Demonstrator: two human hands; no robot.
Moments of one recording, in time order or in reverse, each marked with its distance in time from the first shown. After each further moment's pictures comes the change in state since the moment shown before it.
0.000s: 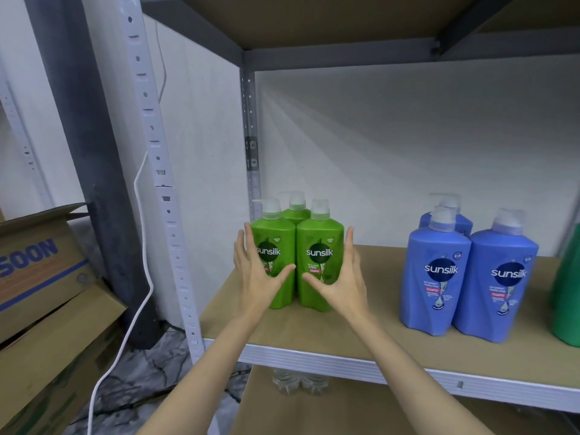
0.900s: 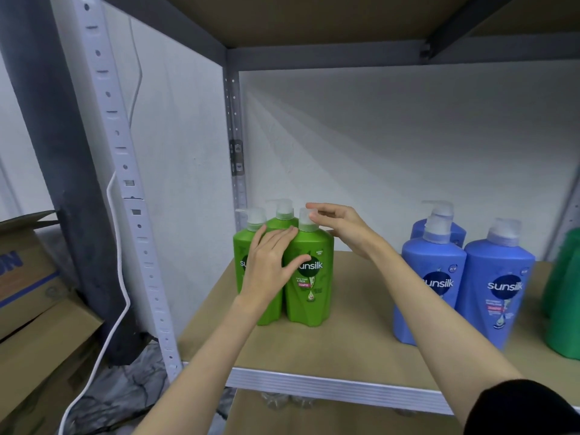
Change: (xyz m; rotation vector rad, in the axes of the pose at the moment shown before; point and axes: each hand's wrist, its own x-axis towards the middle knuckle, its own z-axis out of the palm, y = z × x) left_hand 0.045 0.023 0.028 0.273 -0.037 0.532; right_hand 0.115 -0.035 -0.050 0.485 -0.440 0.097
